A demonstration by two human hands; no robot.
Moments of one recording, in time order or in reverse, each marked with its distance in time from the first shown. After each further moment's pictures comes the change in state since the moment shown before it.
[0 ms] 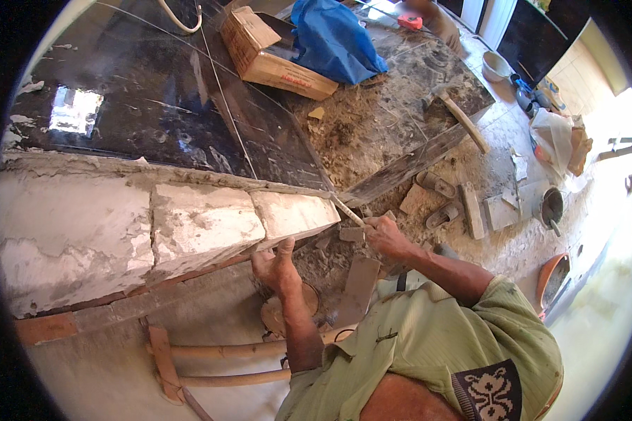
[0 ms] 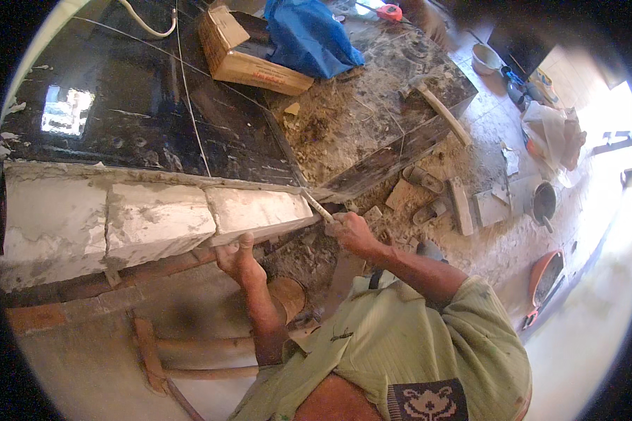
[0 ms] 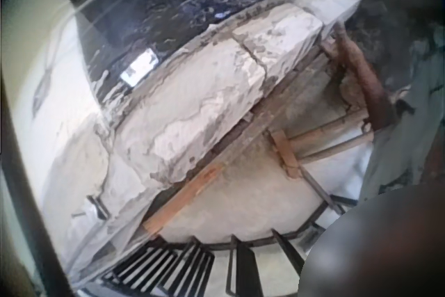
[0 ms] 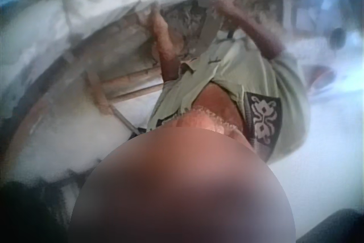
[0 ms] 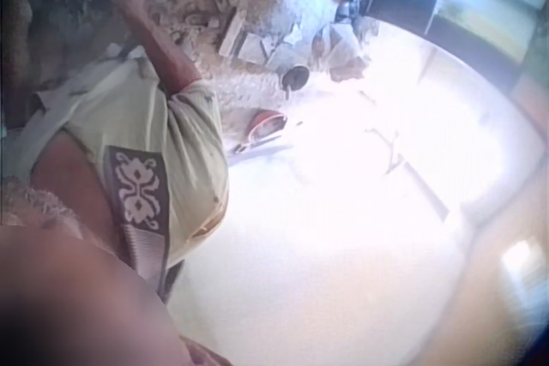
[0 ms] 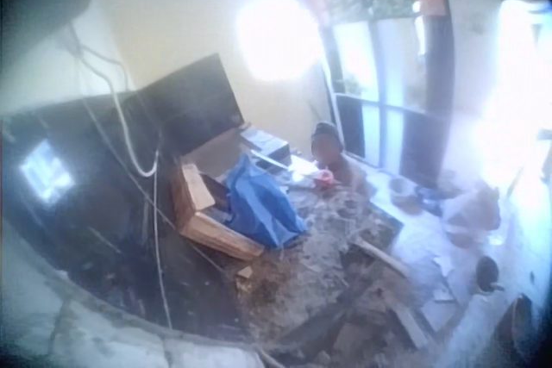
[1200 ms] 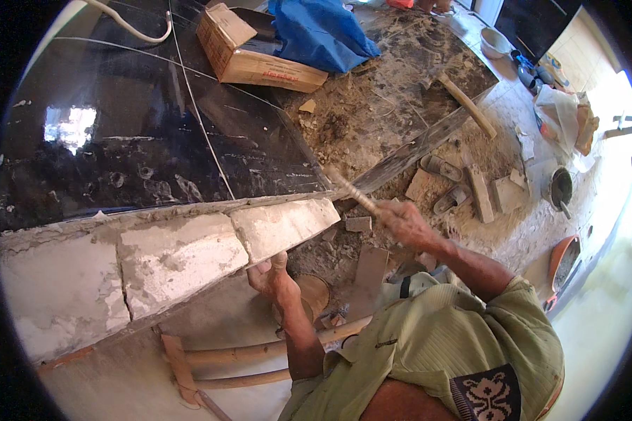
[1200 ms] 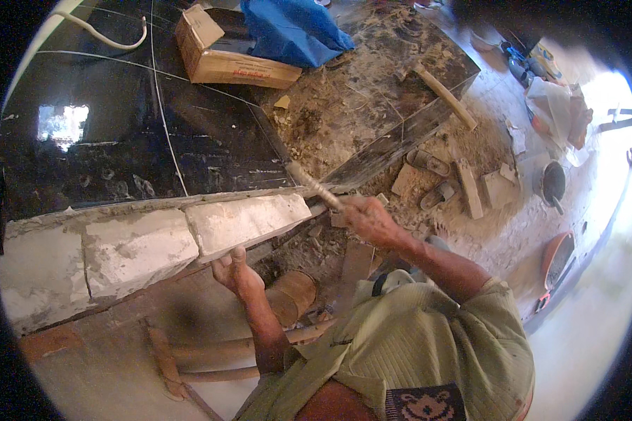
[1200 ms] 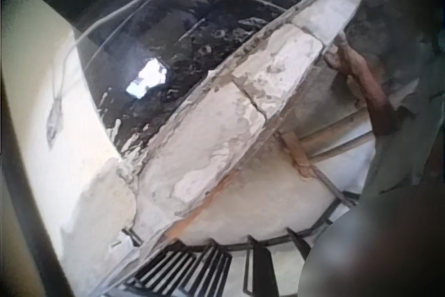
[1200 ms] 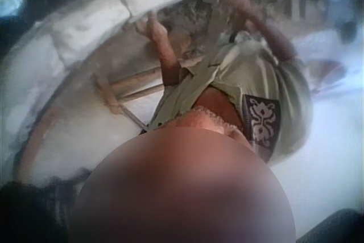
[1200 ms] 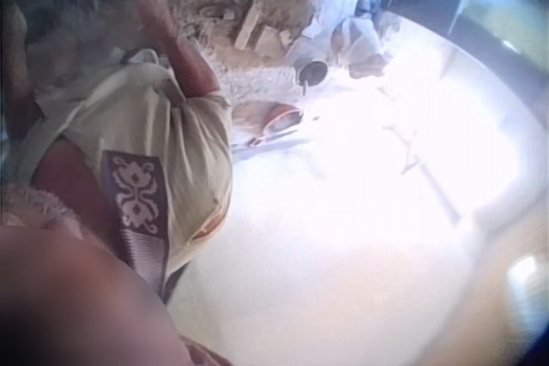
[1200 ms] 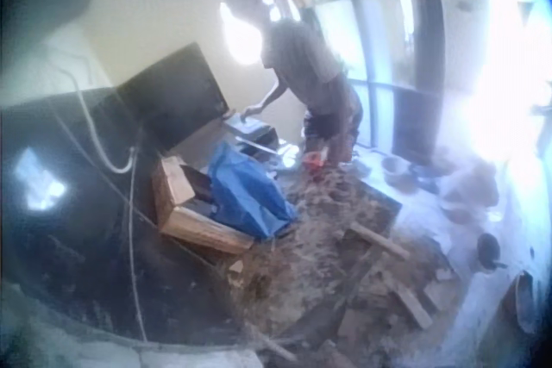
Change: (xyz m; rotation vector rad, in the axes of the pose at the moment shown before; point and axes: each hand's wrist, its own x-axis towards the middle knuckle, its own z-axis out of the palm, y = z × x) left_hand 0.001 0.005 0.008 -0.145 -0.050 0.081; right_hand -0.023 -0.056 -0.061 0.330 0.067 0.116
